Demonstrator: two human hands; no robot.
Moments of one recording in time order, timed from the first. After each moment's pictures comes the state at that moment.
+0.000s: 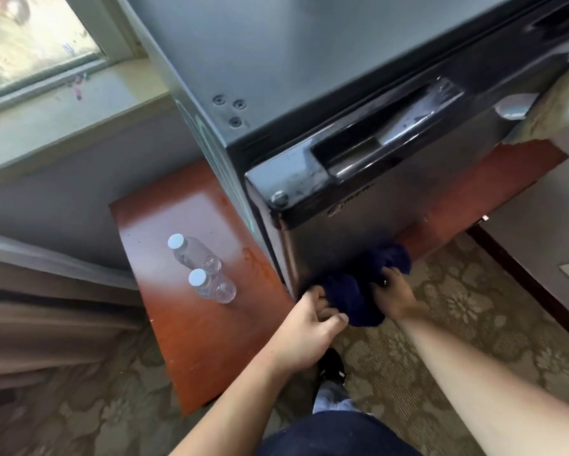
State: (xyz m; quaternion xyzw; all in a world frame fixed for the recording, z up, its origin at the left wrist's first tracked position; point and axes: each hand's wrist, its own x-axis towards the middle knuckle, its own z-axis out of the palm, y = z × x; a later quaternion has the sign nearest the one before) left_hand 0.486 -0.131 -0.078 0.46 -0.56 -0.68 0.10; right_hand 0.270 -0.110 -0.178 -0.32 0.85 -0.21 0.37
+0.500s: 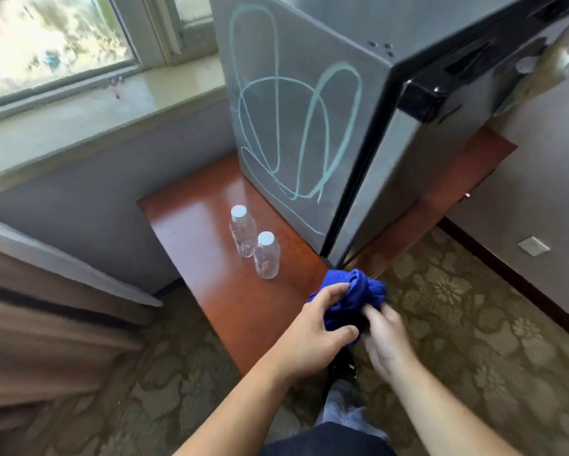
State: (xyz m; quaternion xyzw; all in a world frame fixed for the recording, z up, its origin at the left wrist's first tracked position) left_hand 0.657 -0.097 -0.074 0.35 -0.68 -0.64 0.09; right_hand 0.519 -0.025 -0.120 0.02 0.65 -0.62 0.43
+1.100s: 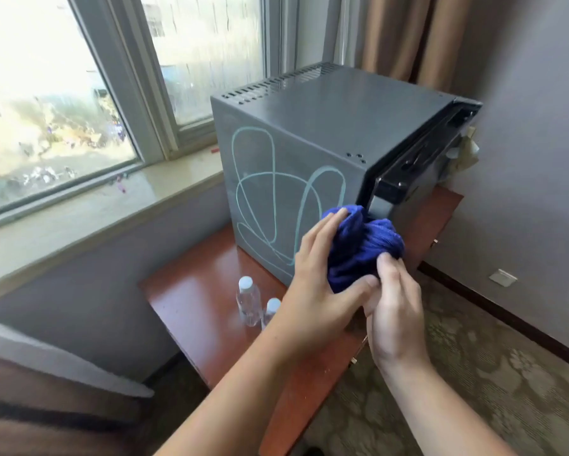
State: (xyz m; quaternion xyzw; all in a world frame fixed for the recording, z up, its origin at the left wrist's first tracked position) left_hand 0.655 -0.178 0.082 0.19 -0.76 -0.53 0.33; right_hand 0.567 -0.099 0.067 -0.21 0.60 -0.75 0.19
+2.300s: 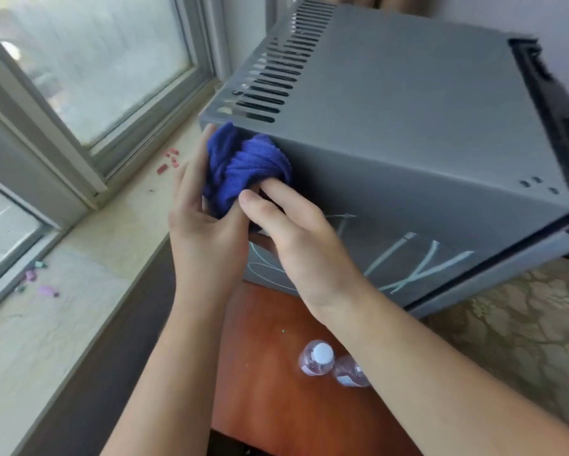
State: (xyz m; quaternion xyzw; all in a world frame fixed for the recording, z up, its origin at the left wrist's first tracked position) left_hand 0.648 -0.531 0.100 0.18 -0.69 -0.58 0.40; right_hand 0.605 -0.435 0.121 -0.23 0.62 -0.70 0.26
